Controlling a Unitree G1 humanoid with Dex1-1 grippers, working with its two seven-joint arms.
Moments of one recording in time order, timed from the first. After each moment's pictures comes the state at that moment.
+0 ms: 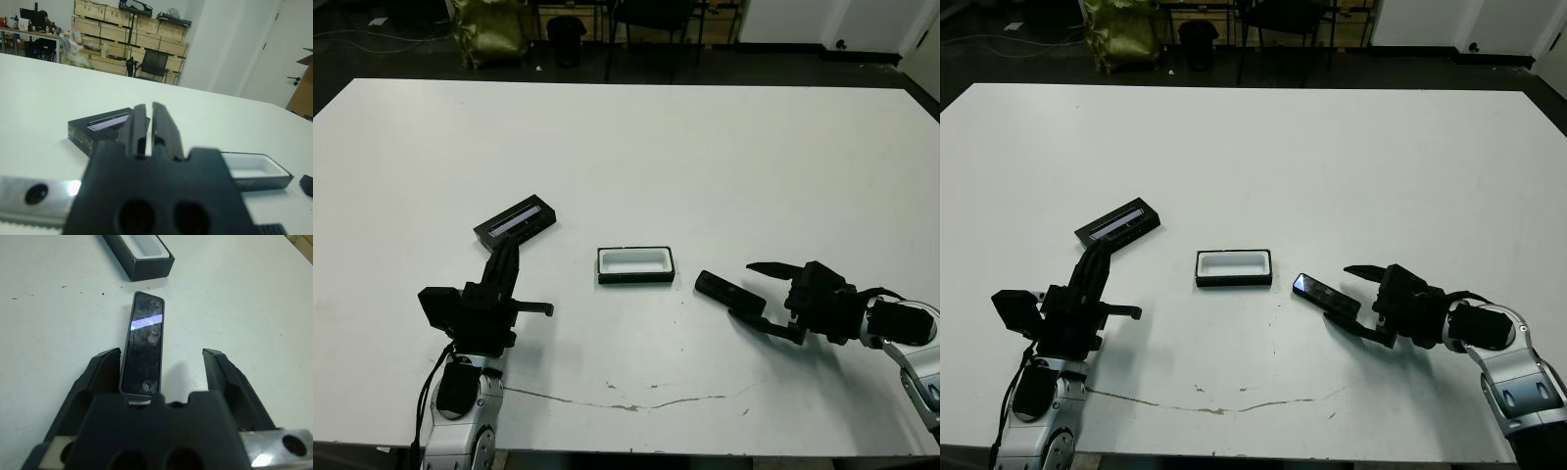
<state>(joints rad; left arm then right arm) 0.17 0.05 0.01 -0.11 -0.22 -0.22 -0.17 -0.12 -0.75 0.16 0.14 0.11 -0.04 0.91</state>
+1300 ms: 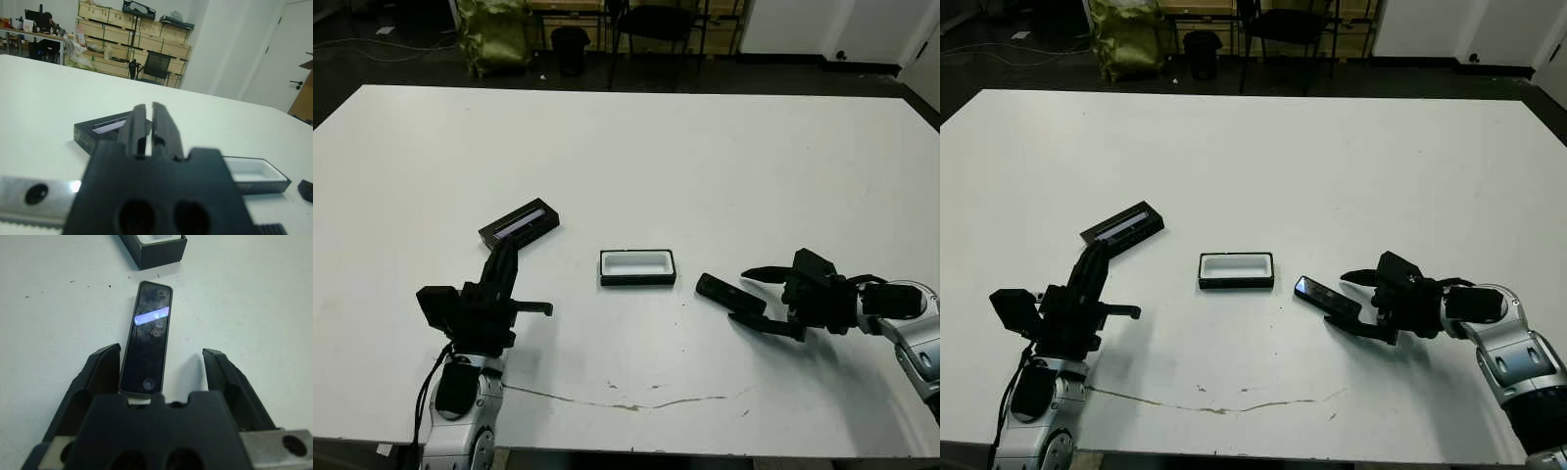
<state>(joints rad) 0.17 0.04 0.01 -0.14 -0.22 -0.19 -0.16 -0.23 -0.78 0.24 0.27 0.18 0.07 1.04</state>
